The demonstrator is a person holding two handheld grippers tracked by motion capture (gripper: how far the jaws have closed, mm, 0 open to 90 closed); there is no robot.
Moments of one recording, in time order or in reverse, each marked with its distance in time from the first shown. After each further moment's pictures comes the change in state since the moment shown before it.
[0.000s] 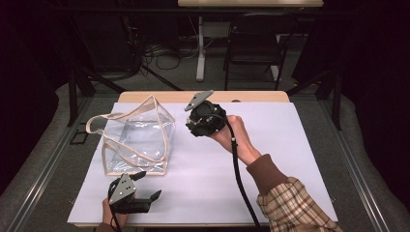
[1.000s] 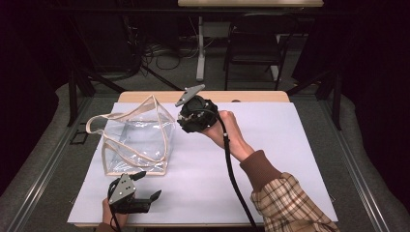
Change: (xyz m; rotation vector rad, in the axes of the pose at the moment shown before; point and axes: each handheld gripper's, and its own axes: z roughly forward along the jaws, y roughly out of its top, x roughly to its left) left arm 0.000 0.000 0.000 0.000 -0.004 0.004; right arm 0.005 0.023 0.003 -0.026 0.020 -0.008
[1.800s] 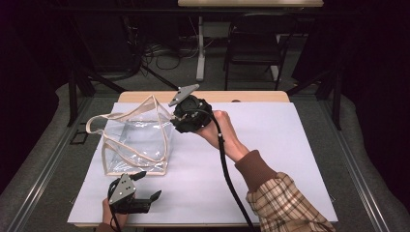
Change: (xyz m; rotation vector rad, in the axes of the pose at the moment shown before) left arm 0.000 0.000 0.000 -0.001 0.000 0.000; right arm 0.010 0.012 0.001 -0.036 0.012 -0.015
